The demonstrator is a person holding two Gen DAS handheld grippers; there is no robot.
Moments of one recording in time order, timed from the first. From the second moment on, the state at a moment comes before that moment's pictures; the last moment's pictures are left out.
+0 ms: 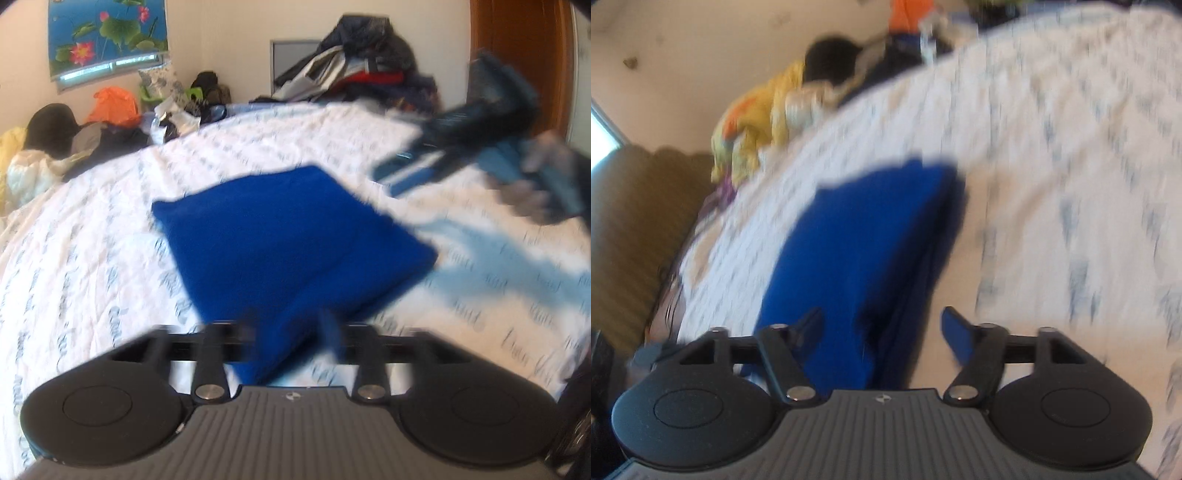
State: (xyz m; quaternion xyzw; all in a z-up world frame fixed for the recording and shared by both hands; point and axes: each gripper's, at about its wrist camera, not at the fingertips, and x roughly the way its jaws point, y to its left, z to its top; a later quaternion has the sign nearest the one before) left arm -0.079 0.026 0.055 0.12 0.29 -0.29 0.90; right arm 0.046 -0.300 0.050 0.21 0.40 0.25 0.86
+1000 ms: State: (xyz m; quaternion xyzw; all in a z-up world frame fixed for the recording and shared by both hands) left arm 0.128 0.039 0.033 -0.11 0.42 -0.12 0.89; right arm 0.186 -0.250 0.021 0.16 0.44 0.18 0.86
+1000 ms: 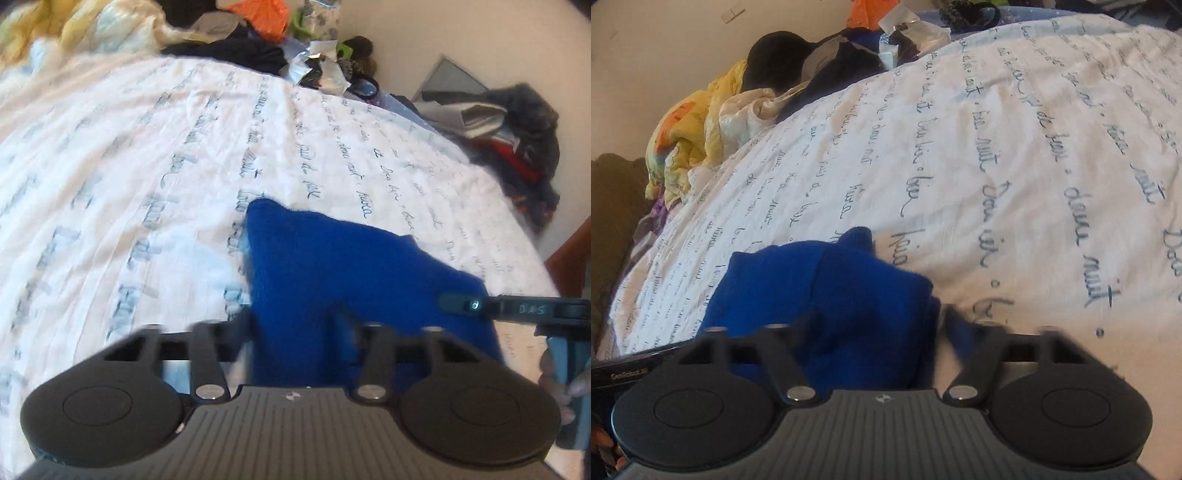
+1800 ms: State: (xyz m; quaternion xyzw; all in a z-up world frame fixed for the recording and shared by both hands) left arm -0.025 0.043 0.040 -0.01 0.38 -0.15 0.91; right arm 0.038 -0.239 0.019 0.04 0.41 0.26 0.87
